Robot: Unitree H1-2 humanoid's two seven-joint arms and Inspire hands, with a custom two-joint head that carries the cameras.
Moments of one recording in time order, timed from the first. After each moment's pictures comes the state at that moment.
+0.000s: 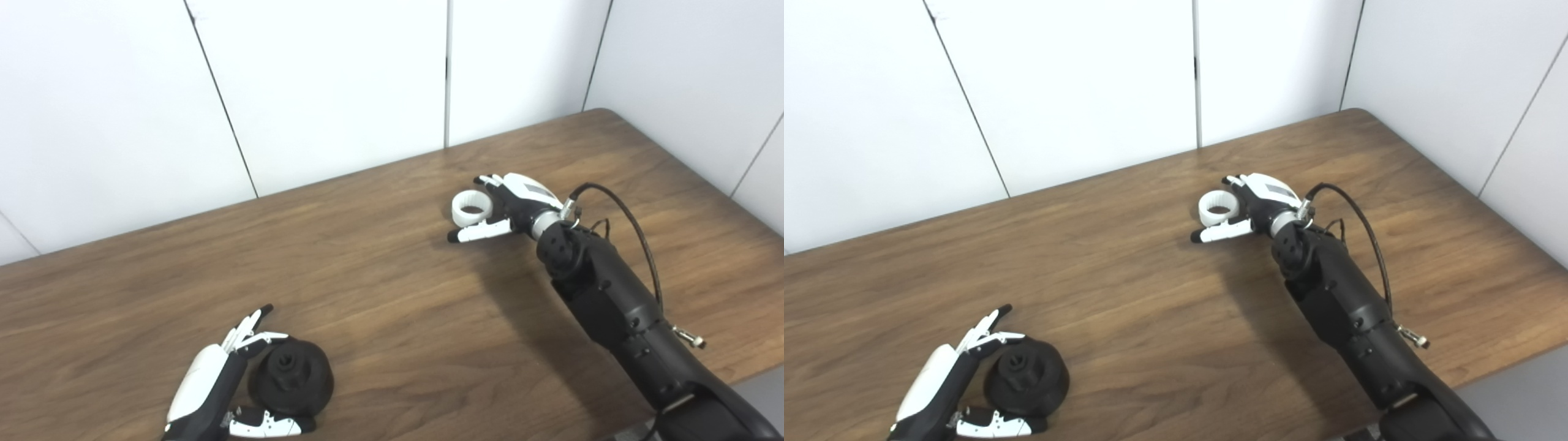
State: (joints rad) left arm -0.06 0.30 -0.26 -0.08 0.50 -0.14 -0.18; right arm -0.42 -0.44 0.11 0.11 -0.75 0.47 0.32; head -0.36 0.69
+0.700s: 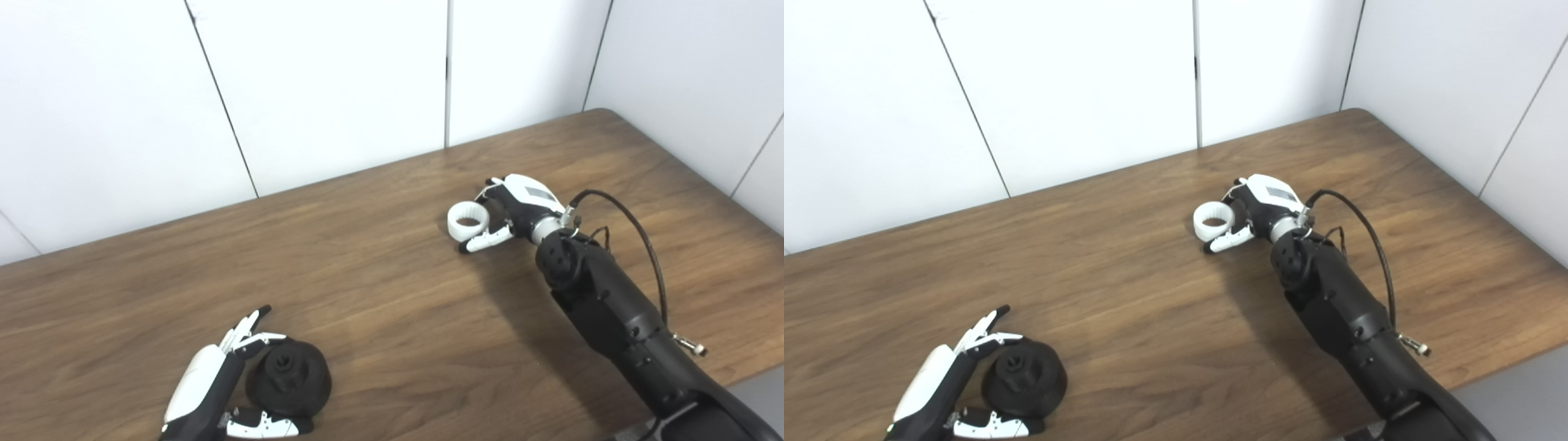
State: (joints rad) left arm -0.06 0.30 -0.26 -0.09 0.50 -0.14 -0.19; right arm -0.39 -0.44 0.14 0.11 -0.75 0.45 0.19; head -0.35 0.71
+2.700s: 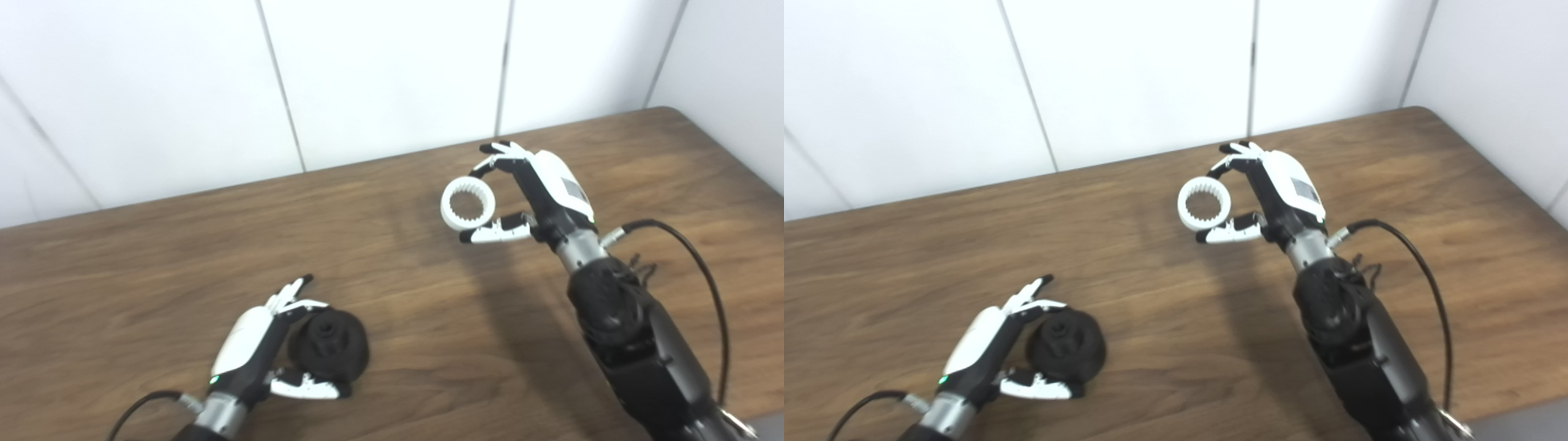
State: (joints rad) left arm -0.06 0.24 -0.28 -0.11 0.56 -0.06 -0.18; right arm -0.21 -0.31 0.13 -0.36 -0.62 0.33 0.08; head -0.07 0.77
